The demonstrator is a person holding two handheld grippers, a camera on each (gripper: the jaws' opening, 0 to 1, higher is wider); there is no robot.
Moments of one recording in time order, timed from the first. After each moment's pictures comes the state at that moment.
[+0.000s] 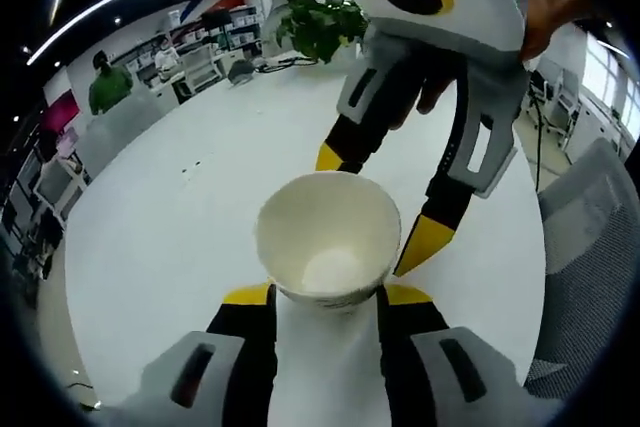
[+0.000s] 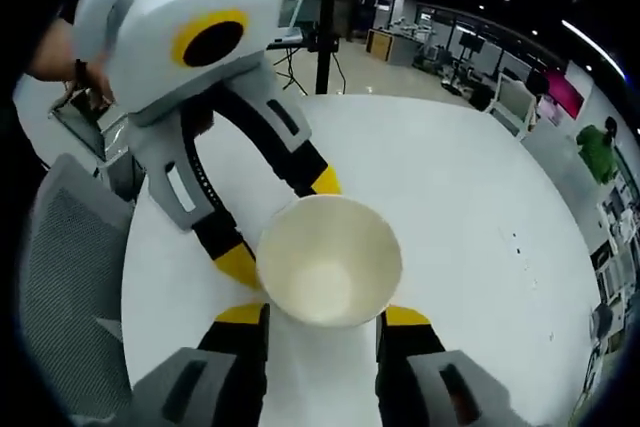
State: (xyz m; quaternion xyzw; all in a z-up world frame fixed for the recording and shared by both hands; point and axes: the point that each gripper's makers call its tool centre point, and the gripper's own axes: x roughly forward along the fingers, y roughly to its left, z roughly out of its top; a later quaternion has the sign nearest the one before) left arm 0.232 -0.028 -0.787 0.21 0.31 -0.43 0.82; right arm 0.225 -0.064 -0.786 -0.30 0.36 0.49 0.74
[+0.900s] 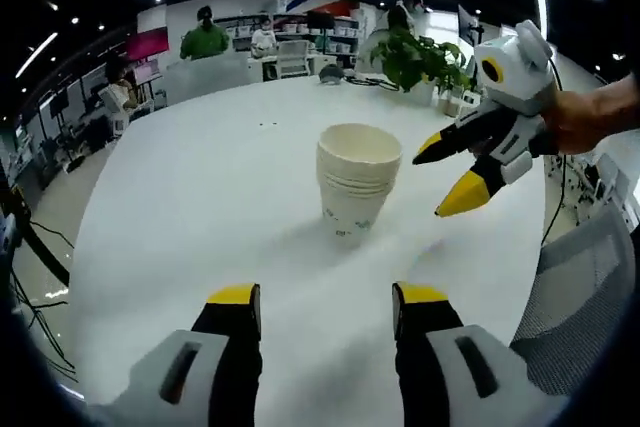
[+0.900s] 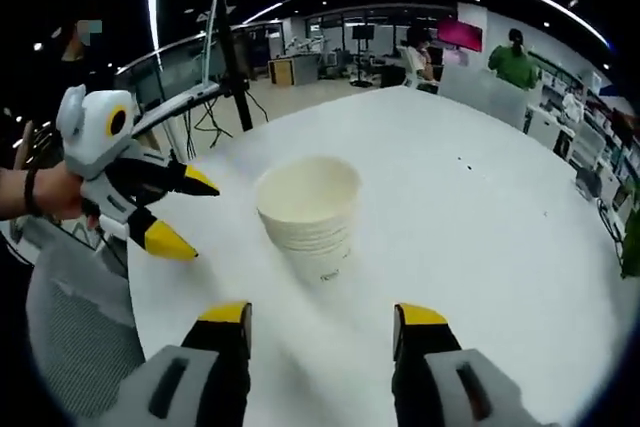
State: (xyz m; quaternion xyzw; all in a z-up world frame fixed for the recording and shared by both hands) left arm 0.158 0.040 -0.785 0.07 0.32 -0.30 0.90; right arm 0.184 -0.101 -0.783 -0.09 0.36 0.38 0.85
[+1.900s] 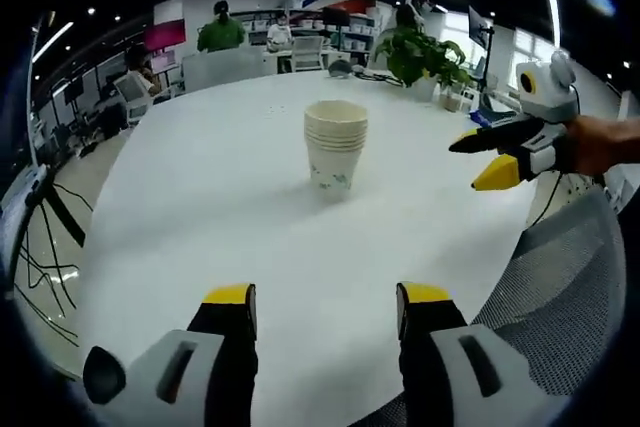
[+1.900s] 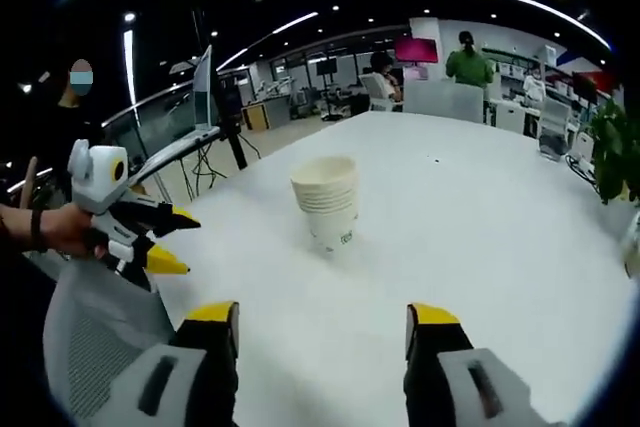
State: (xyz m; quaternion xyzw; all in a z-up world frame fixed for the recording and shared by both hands) left arm 0.094 0.061 -0.781 0.07 0.33 -0.27 0.90; right arm 0.105 -0.130 -0.772 -0.02 0.31 0.34 0.89
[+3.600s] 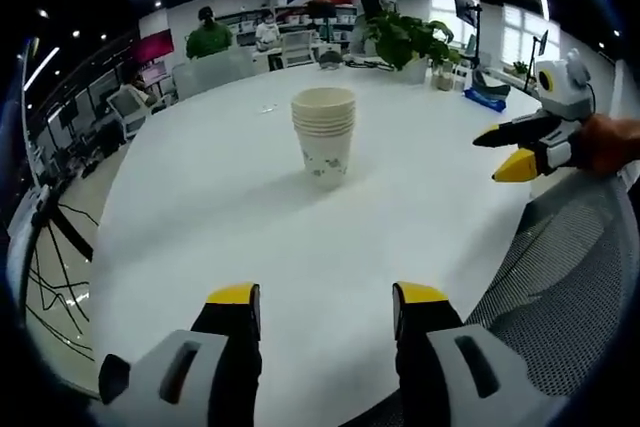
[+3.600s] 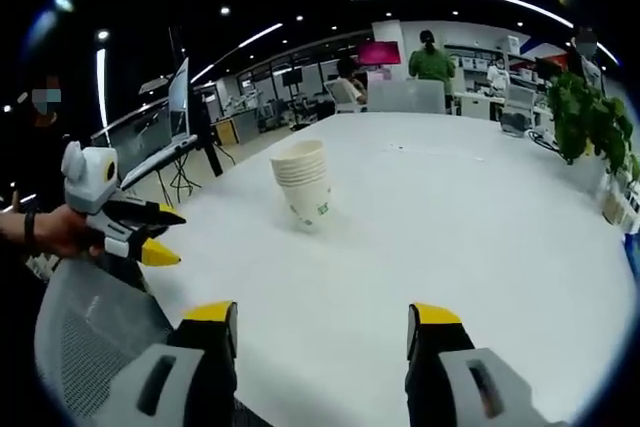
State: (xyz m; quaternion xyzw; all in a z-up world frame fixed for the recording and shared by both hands) left arm 0.086 0.061 -0.791 0.12 0.33 -0.28 0.90; right arm 0.079 -0.159 -0.785 0.01 0.30 0.27 0.91
